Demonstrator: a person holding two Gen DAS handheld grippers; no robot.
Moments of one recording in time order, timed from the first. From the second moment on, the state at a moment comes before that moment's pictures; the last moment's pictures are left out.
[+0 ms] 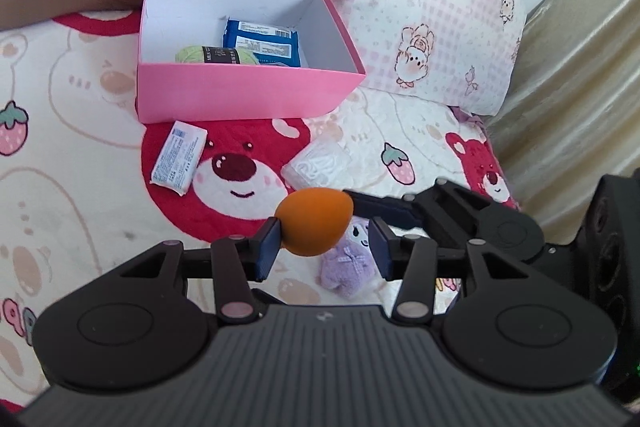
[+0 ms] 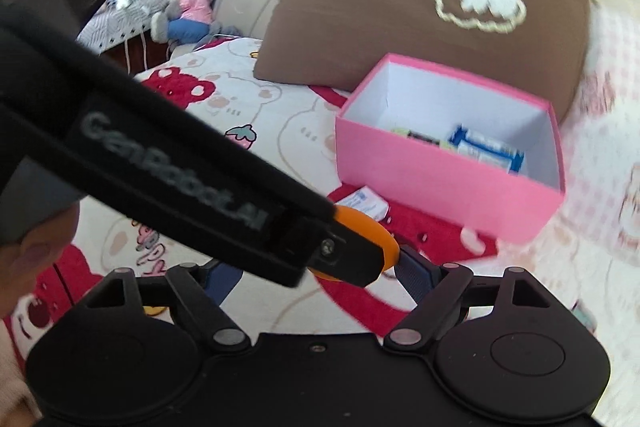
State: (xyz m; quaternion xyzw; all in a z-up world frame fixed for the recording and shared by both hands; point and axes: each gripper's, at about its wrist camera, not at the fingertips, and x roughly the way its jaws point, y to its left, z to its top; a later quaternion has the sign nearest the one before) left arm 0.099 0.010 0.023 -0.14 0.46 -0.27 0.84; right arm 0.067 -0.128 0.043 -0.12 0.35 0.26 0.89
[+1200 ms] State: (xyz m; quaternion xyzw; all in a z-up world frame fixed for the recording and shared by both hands) left arm 0.166 0.020 0.098 -0.12 0.40 -0.28 0.87; right arm 0.153 -0.144 0.103 -0.14 0.29 0.31 0.90
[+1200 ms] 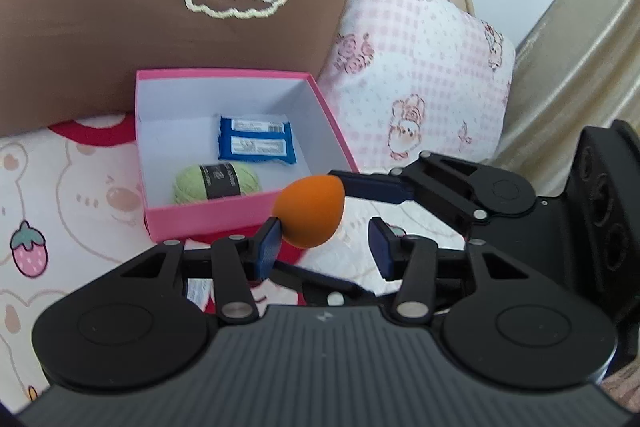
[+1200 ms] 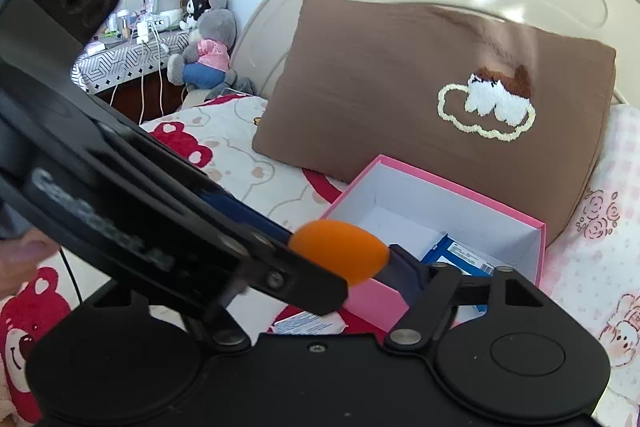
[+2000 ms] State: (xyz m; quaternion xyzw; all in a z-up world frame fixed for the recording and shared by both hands) left arm 0.320 0.013 0.052 -0.16 0.42 -0.20 0.87; right arm 0.322 -0.155 0.052 -0.06 0.36 0.31 0.88
